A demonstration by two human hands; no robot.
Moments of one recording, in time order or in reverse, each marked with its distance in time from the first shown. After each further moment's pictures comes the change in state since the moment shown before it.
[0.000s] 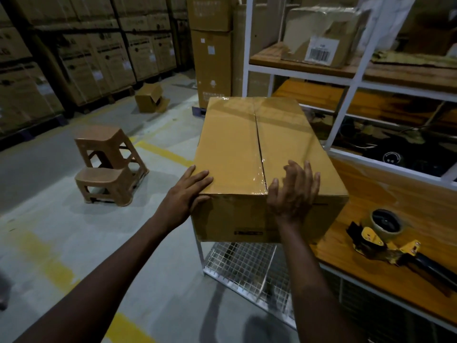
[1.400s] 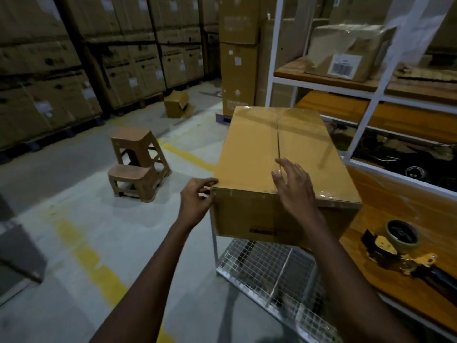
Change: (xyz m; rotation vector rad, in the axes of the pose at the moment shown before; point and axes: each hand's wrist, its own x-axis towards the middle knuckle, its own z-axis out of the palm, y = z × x) left_hand -0.030 0.044 -0.015 -0.355 0.331 -0.437; right_hand 0.026 -0.039 -0.068 0.322 -0.616 0.038
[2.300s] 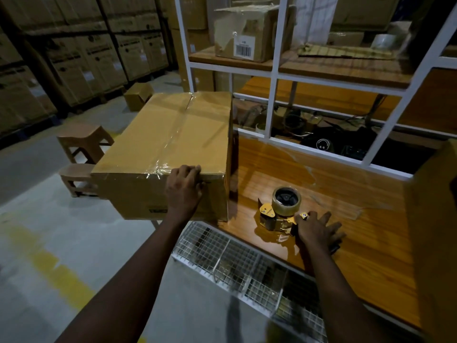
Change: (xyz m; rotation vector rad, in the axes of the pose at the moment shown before) left_hand -0.045 0.172 0.234 0.668 0.037 0.165; right_hand -0.113 0.366 -0.144 -0.301 -0.207 0.879
